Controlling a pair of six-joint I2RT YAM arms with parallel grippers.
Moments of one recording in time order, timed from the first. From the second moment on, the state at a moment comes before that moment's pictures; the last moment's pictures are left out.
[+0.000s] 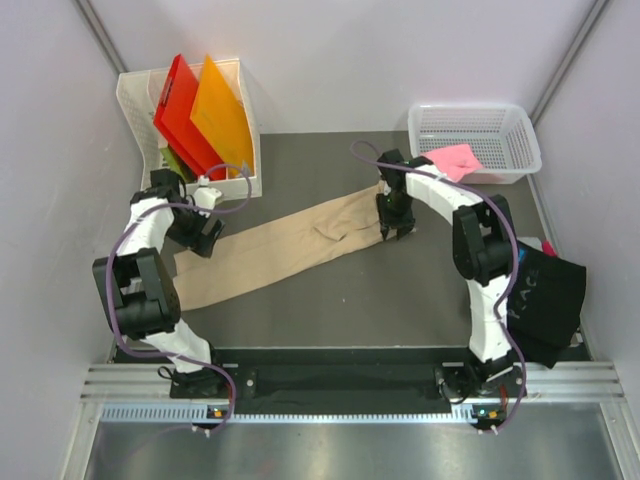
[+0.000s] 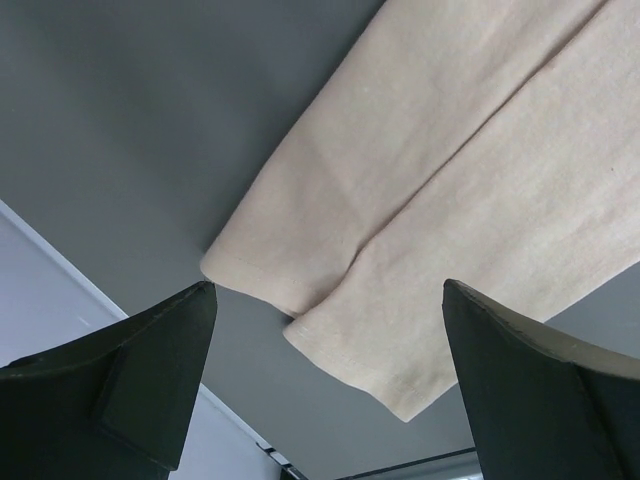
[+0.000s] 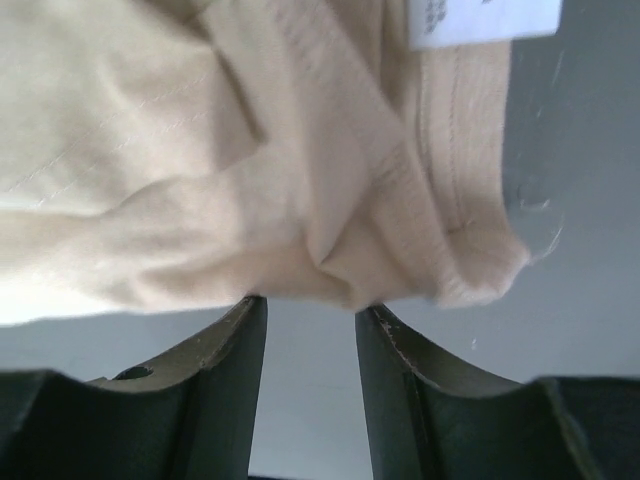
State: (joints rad) left arm 0.23 1.64 1.23 -0.84 0.17 0.72; right arm 0.41 2.13 1.71 -0.97 -0.01 0.31
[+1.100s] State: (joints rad) left arm 0.23 1.81 1.19 -0.71 0.08 0.79; right arm 0.46 2.23 1.83 -1.03 -0.06 0.41
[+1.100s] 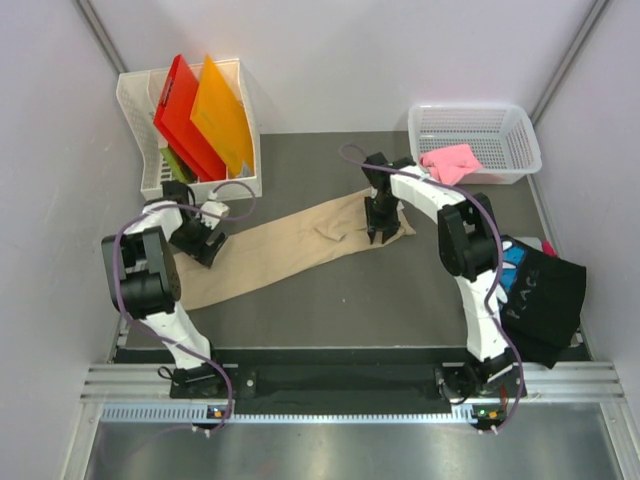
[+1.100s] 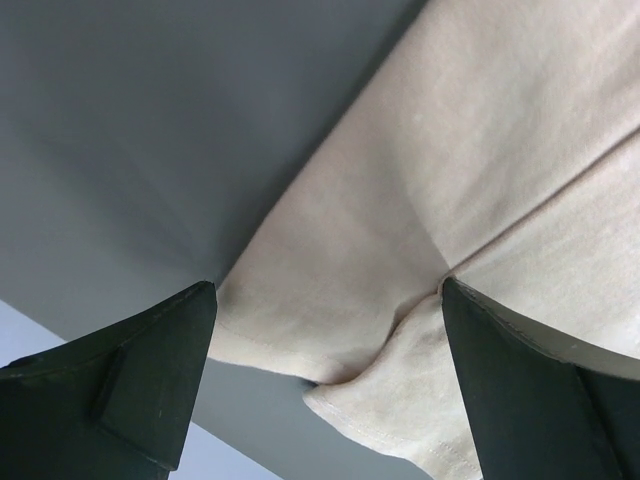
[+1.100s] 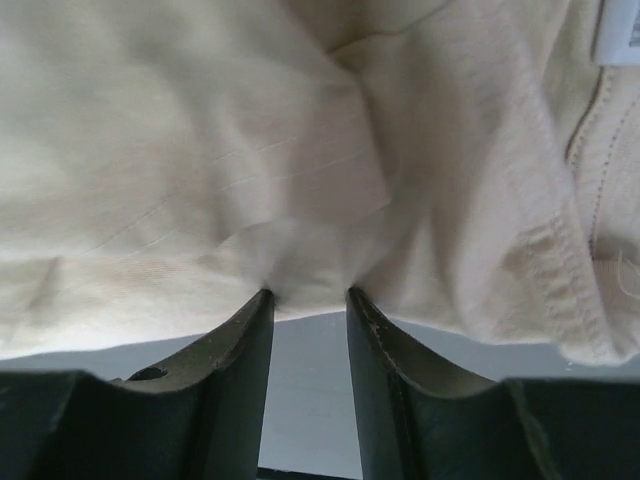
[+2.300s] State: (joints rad) left arm -0.08 1.62 0.90 -0.85 -0.02 0.76; right arm 0.27 2.50 2.24 -0.97 -0.33 0.43
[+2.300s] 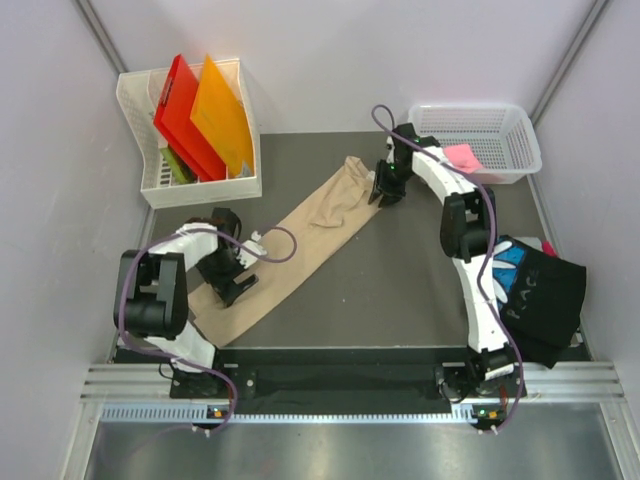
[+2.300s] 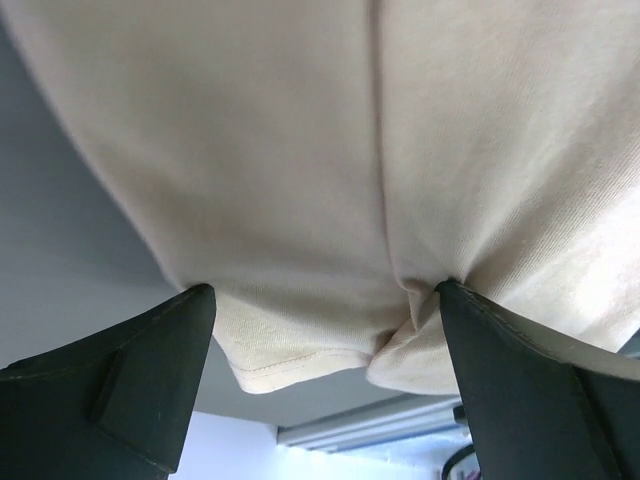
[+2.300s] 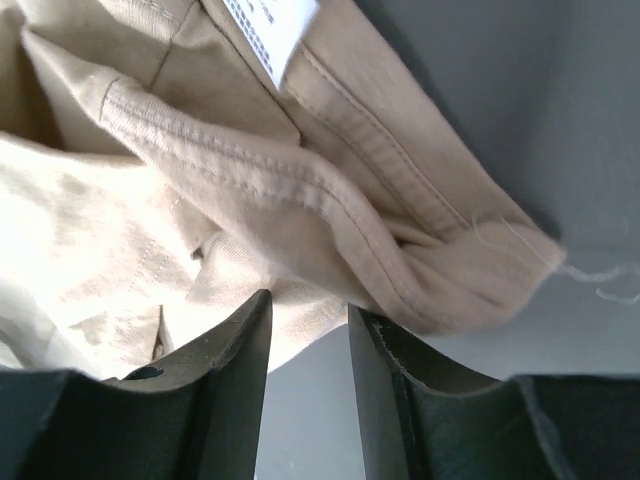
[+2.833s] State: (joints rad) left arm -0.43 1.85 1.08 -1.08 -0.10 0.57; right arm 0.26 2.54 2.26 -0.73 -0.37 0.43
